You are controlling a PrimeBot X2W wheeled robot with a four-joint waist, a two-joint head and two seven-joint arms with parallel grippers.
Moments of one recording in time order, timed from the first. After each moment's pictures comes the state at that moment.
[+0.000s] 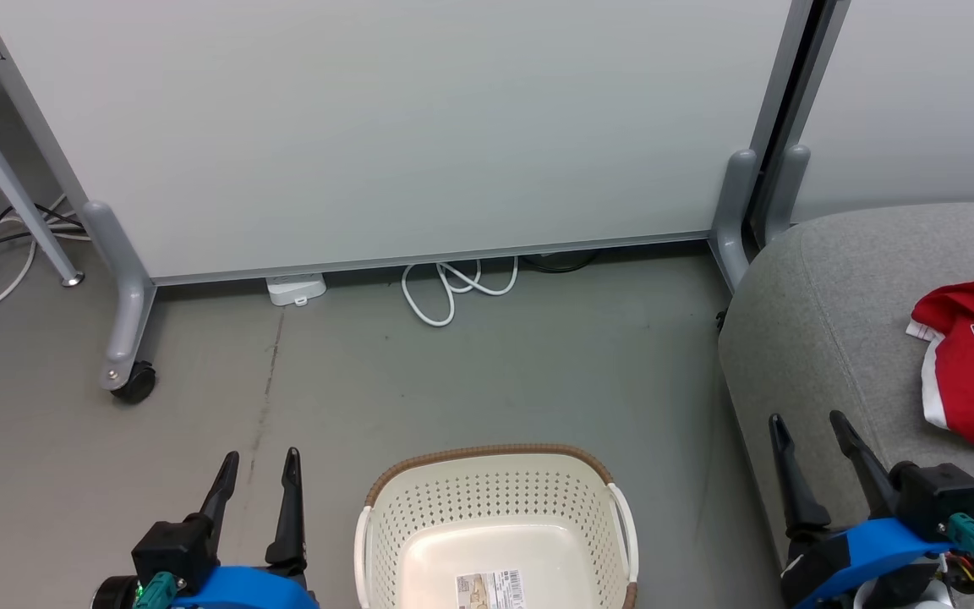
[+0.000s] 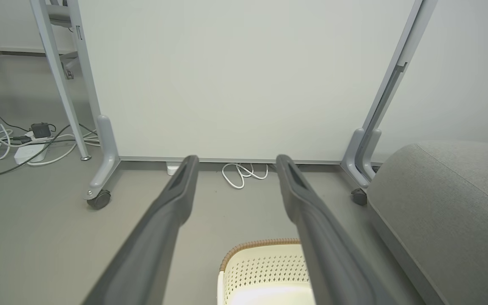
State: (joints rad) left arm -0.04 0.07 -0.07 0.39 -0.23 -0.13 -0.26; right arm -0.05 -0.06 -0.05 0.22 0.15 0.13 -0.12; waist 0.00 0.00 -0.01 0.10
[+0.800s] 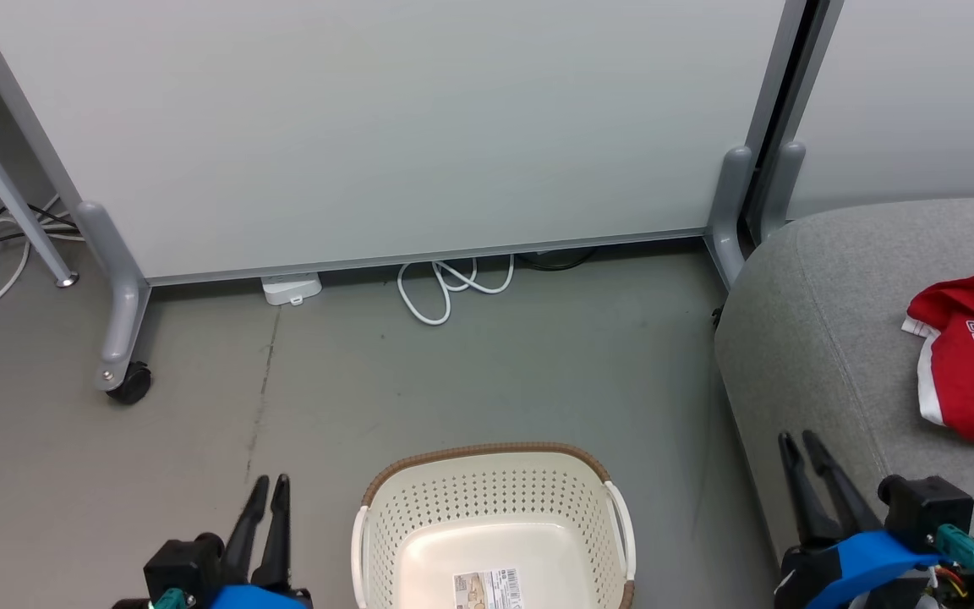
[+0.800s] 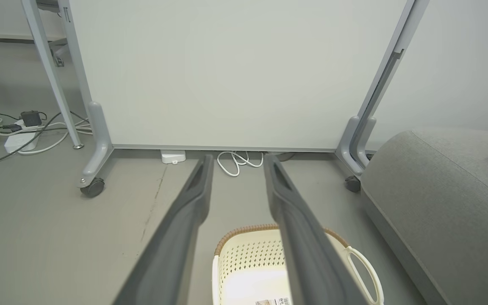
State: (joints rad) left arm -0.03 0.08 -0.10 0.41 -0.26 -0.13 -0.26; right arm -0.03 -0.05 -0.04 0.23 0.16 0.13 -0.11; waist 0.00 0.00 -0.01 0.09
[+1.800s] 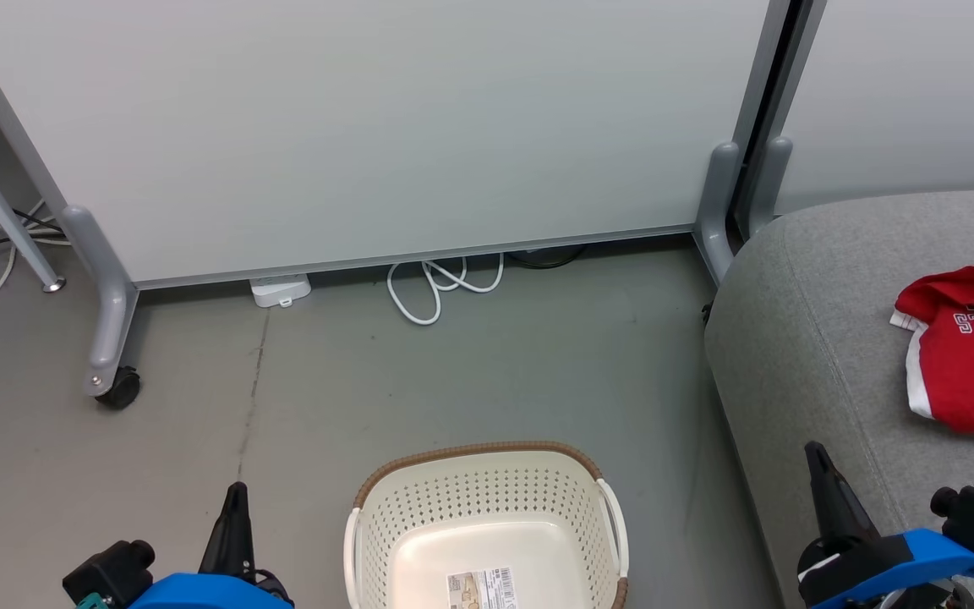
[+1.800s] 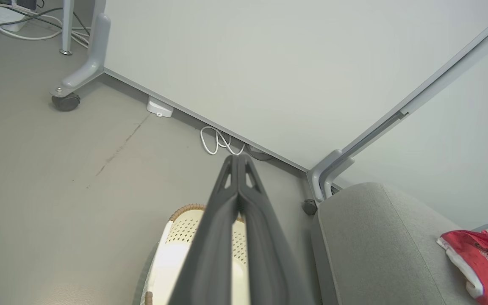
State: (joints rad) left arm -0.01 0.07 -0.04 0.39 -0.67 -0.13 -0.14; right arm -0.03 -0.05 -0.06 0.27 0.61 0.13 -0.04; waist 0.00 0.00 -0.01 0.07
